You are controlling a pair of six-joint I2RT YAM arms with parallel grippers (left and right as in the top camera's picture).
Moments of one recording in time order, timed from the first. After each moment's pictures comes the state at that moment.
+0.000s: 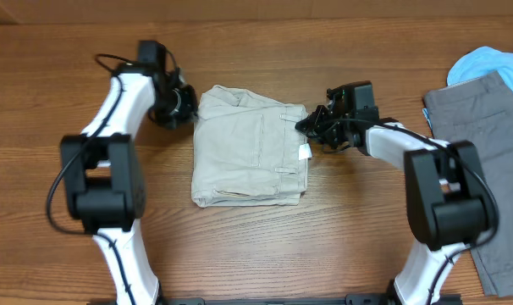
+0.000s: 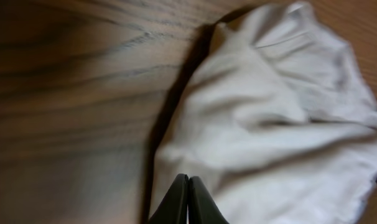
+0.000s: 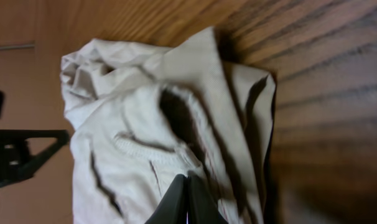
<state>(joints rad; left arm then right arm) -0.01 2.13 1.67 -0.90 0.37 -0.30 0.18 1.97 1.09 -0.07 -0.63 0.72</state>
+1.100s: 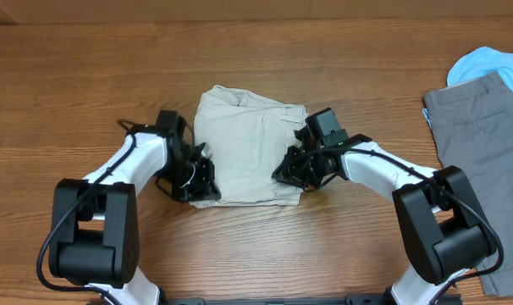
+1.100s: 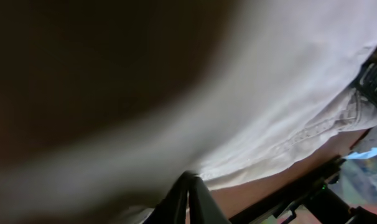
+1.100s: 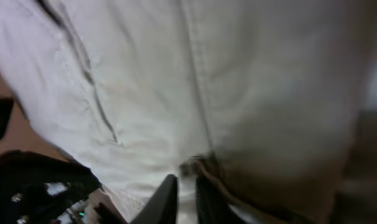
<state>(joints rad) -0.09 1.82 1.01 -0.92 0.58 -0.23 0.40 1.85 0.98 -0.38 -0.62 0.74</state>
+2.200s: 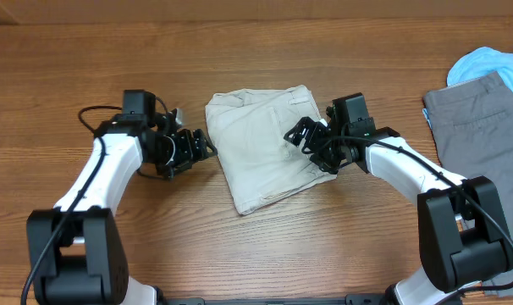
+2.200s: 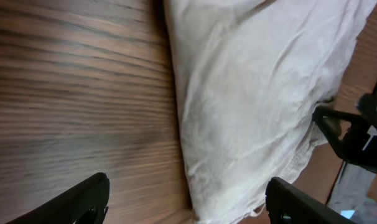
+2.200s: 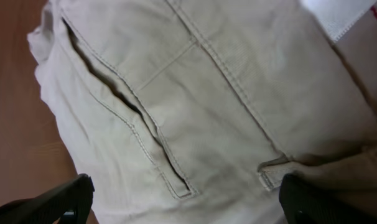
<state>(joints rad) -0.01 1.70 1.08 -0.74 0.56 -0.33 0.27 1.78 0.99 -0.28 -0.46 0.82</state>
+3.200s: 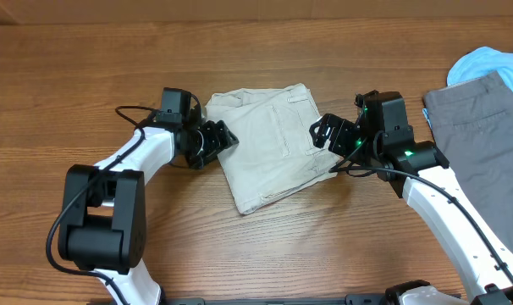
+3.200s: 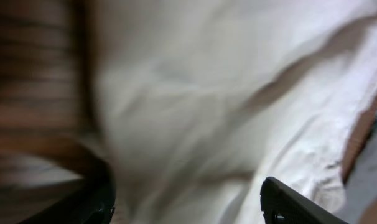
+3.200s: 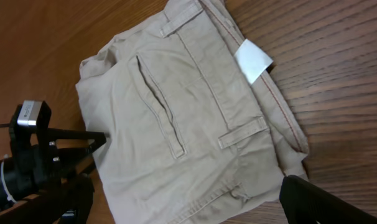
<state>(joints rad) -0.15 1.91 1.09 -0.39 0.54 -0.63 0.25 1.38 0.98 -0.53 -0.25 0.63</state>
